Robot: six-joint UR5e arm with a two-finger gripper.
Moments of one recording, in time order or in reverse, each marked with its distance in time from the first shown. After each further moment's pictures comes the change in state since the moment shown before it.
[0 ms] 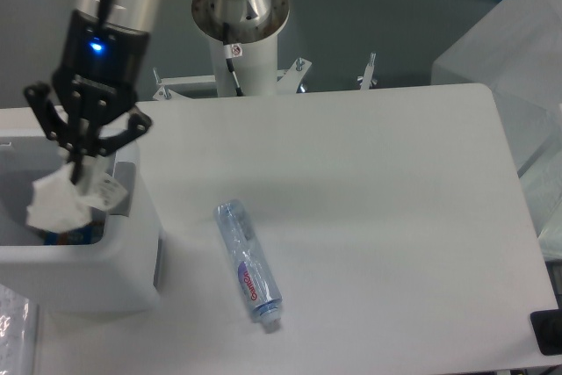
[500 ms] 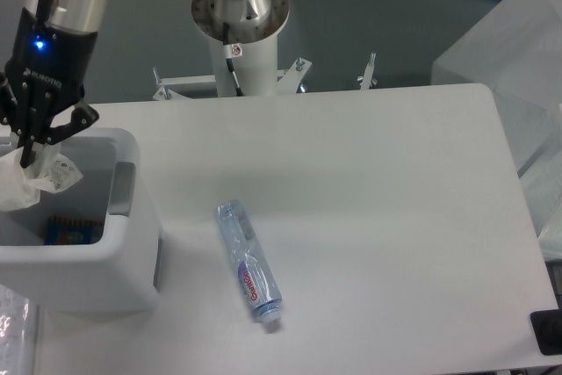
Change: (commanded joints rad) arm -0.043 -0.008 -0.081 0.002 0.002 0.000
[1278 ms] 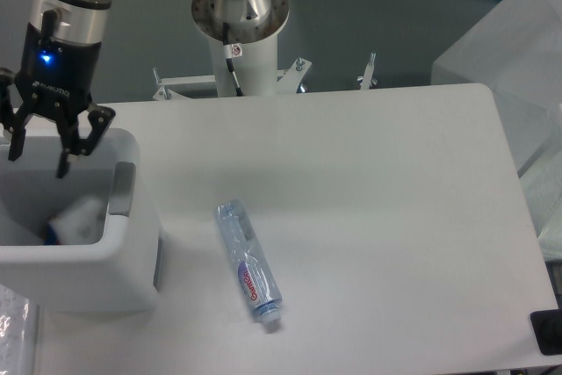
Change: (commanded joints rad) arm 0.012 0.018 0.020 0.000 0.086 -0.018
